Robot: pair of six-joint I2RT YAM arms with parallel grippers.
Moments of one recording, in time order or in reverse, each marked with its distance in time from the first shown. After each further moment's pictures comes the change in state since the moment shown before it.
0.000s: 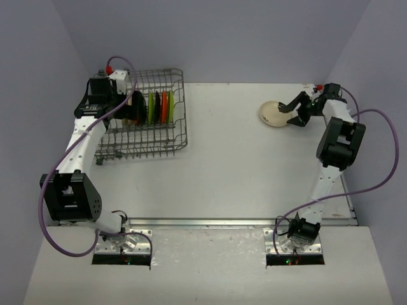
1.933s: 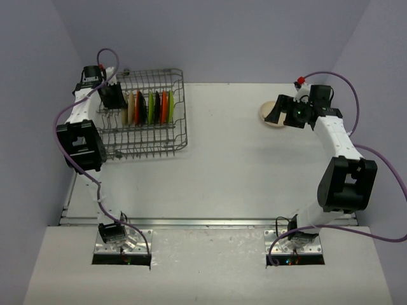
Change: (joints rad) left arm 0.168 0.668 0.571 -0.163 0.275 -0.129; right arm 0.208 -0.708 -0.560 0.110 0.208 -0.343
